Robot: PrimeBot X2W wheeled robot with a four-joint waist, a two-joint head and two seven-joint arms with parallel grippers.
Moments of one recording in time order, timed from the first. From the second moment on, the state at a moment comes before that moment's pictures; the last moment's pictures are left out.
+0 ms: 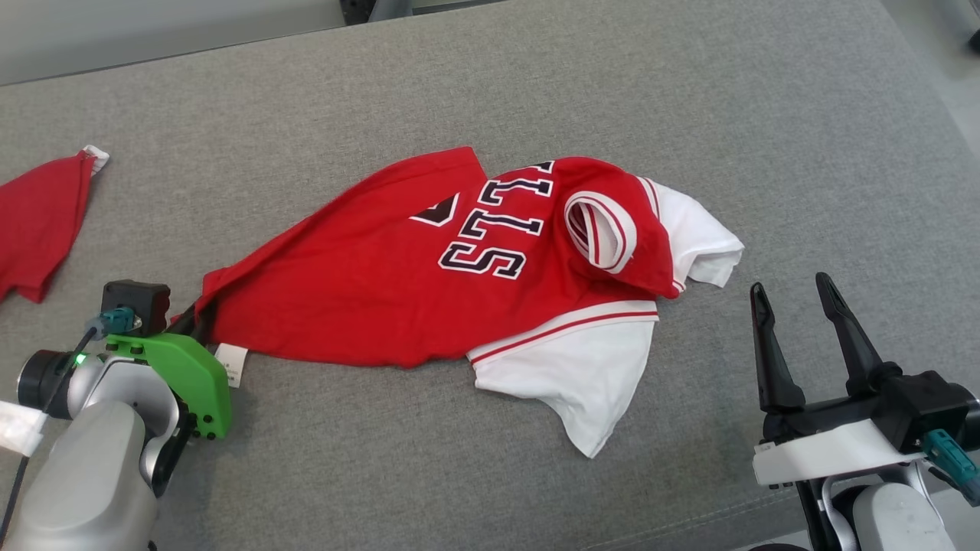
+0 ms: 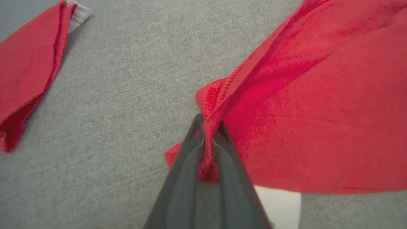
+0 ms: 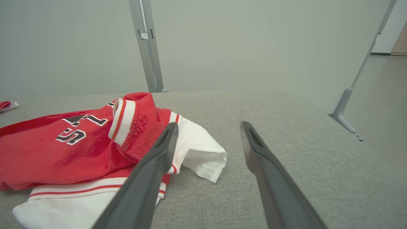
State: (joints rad) left arm -0.54 0.39 -0.41 0.76 -0.45 -0.13 0.02; right arm -0.03 -0.06 -0.01 -0.03 0.10 0.13 -0.26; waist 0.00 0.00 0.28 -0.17
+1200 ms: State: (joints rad) left arm 0.03 0.31 -0.21 -0.23 -0.69 0.24 0.14; right arm -0.01 -0.07 0.01 0.00 0.11 0.13 -0.26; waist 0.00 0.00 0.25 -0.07
